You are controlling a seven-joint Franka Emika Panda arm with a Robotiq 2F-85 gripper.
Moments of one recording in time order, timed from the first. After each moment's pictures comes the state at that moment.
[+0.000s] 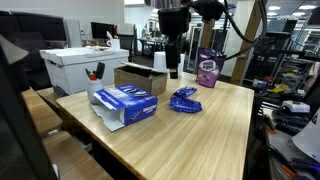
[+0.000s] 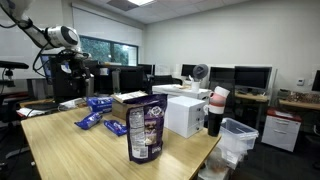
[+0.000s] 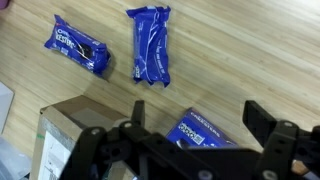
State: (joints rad) arm 0.30 0.13 0.26 -1.99 -0.32 1.91 0.36
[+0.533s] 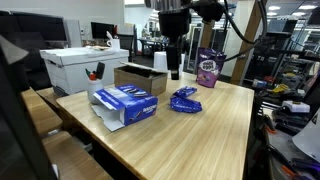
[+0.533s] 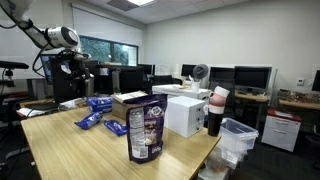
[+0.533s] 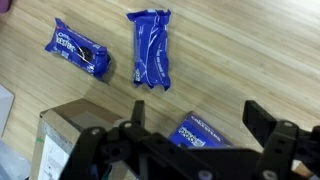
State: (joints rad) arm 0.30 0.13 0.26 -1.99 -0.32 1.90 0.36
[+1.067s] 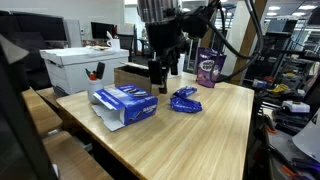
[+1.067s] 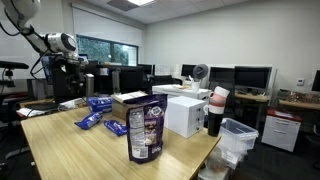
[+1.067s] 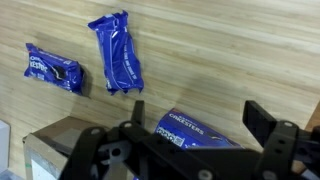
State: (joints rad) arm 0.38 0.25 0.26 -1.91 -0.32 1.90 0.65
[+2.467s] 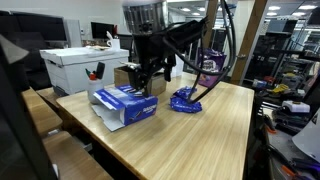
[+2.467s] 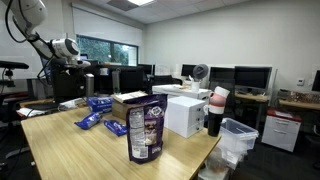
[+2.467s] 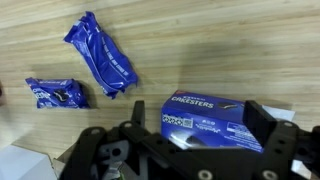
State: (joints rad) arm 0.43 0.34 0.21 -1.83 -0.38 1.94 1.05
